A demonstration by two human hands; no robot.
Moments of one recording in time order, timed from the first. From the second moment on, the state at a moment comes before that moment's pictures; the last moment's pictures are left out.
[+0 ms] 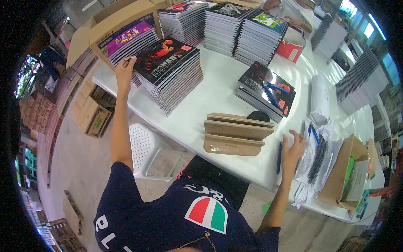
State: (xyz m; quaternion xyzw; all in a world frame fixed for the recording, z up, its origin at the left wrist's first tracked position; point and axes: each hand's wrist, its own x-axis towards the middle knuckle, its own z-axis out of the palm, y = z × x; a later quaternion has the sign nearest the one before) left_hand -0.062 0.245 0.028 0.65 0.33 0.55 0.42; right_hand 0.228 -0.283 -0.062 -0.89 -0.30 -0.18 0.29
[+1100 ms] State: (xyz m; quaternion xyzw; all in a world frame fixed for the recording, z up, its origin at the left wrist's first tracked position) left_hand -0.084 0.223 0.023 0.68 0.42 0.52 0.29; right_hand 0.474 -0.133 -0.031 -0.83 -0.38 0.22 0.36
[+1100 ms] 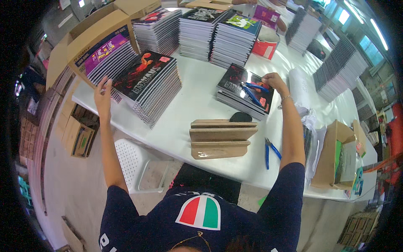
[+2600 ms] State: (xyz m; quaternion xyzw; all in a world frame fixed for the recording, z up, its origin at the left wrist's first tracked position) left_hand -0.027 -0.001 -0.004 0.67 0.20 0.43 0.58; right_hand 0.234 -0.253 0.088 -0.73 -0.56 -0.09 0.38
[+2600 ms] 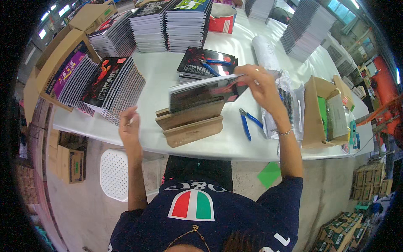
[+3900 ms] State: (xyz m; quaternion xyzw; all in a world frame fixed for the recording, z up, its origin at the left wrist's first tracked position) left_hand 0.021 -0.028 0.012 0.82 0.15 0.48 0.27; right_hand 0.241 -0.447 -0.036 -0.69 -0.02 -0.25 0.68
